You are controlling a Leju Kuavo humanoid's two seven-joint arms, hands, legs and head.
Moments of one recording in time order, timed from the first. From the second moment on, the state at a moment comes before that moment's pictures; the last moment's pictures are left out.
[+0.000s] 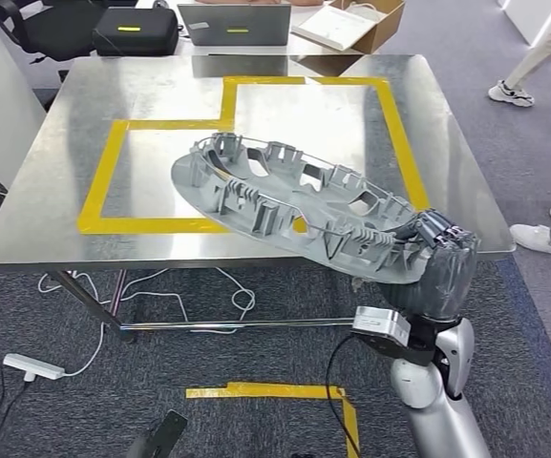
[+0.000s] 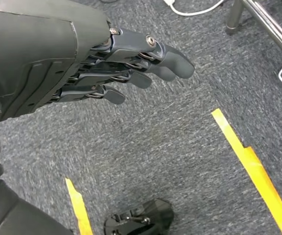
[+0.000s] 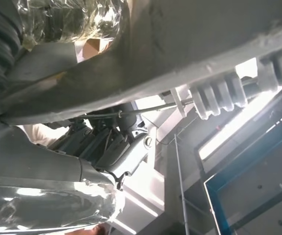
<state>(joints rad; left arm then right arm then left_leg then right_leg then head) -0.16 -0.21 0.96 -0.24 -1.26 0.24 -0.49 -0.17 0.06 0.36 -1.70 0.85 -0.63 -0.35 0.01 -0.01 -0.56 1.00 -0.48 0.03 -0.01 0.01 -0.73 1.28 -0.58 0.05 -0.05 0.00</state>
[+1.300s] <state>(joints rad) -0.17 -0.22 0.92 -0.24 -1.28 0.22 -0.47 -0.28 0.11 0.36 -1.48 1.10 -0.67 -0.26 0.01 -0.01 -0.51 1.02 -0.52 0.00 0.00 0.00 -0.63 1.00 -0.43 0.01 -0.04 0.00</state>
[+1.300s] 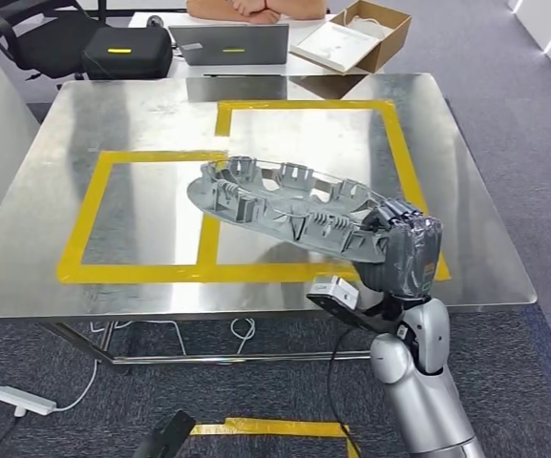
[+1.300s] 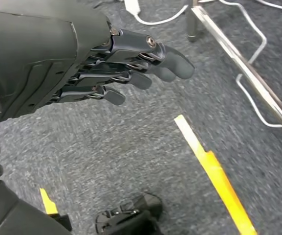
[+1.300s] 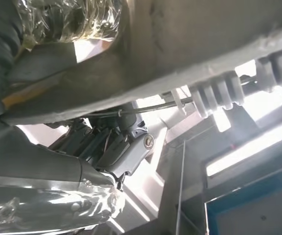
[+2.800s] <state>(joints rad) -0.17 -0.22 0.90 -0.24 -1.26 0.26 -0.42 -0.32 0.13 0.33 -1.31 1.22 -0.69 -0.21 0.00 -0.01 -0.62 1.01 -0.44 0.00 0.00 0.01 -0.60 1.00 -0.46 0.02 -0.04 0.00</state>
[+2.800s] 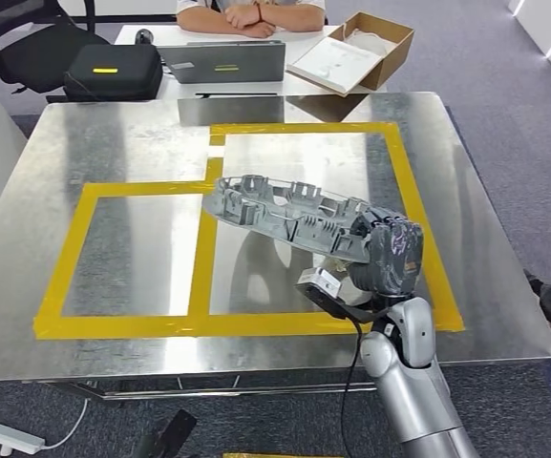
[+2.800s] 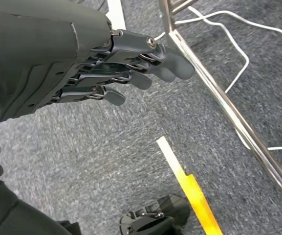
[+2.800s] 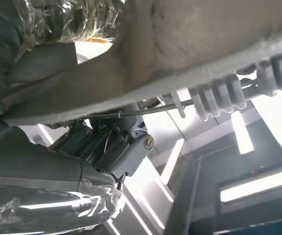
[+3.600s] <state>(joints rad) -0.17 -0.22 0.87 -0.24 -1.25 0.22 -0.42 -0.35 0.14 0.28 -1.25 1.55 -0.69 0.01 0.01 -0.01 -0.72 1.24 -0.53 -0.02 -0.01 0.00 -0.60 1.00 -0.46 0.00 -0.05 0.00</state>
